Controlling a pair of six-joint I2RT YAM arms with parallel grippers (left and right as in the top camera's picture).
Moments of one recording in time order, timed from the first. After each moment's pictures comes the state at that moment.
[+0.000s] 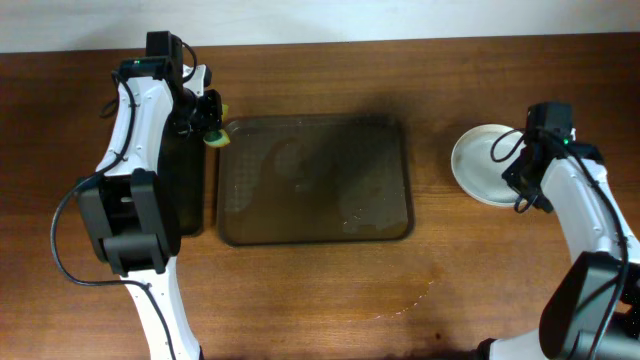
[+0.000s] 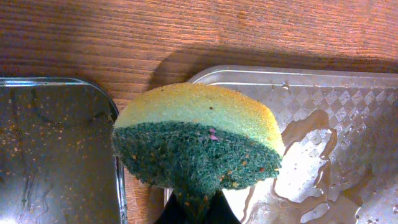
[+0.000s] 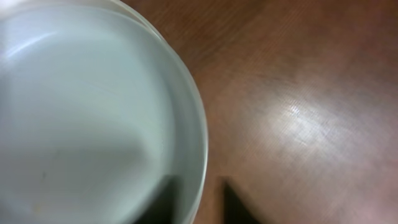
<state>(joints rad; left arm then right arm) 0.04 2.28 2.04 -1.10 0.26 -0.07 -0.23 1.67 1.16 -0.79 0.35 0.59</state>
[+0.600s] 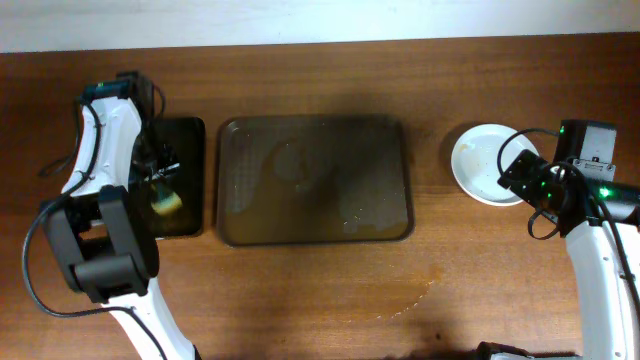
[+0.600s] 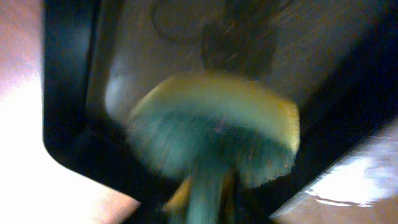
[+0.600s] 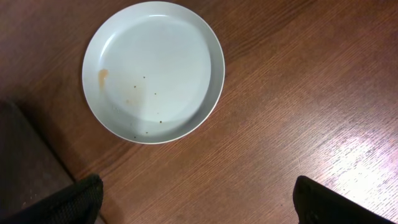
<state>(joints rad) 0.16 2.12 1.77 -1.36 -0.15 -0.33 -0.23 1.26 1.14 -0.96 0.15 0.46</state>
